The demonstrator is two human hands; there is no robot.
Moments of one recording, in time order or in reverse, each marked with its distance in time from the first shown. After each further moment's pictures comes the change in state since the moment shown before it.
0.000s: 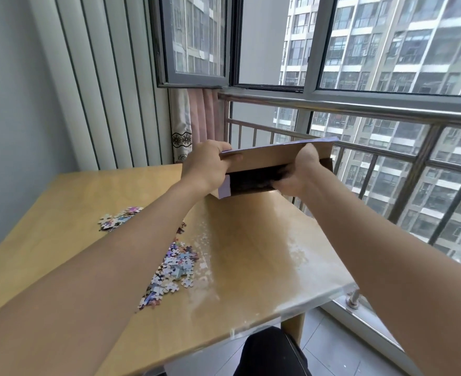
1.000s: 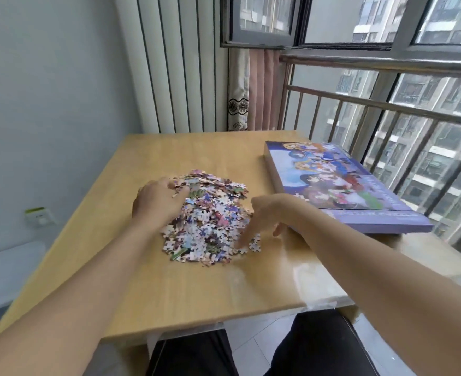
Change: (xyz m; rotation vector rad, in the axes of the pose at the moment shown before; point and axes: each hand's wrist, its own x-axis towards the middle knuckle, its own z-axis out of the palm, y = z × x) left_hand -0.130 -0.199 -0.082 0.453 0.032 -0.577; right_hand -0.026 0.183 0.046 -2.098 -0.563 0.004
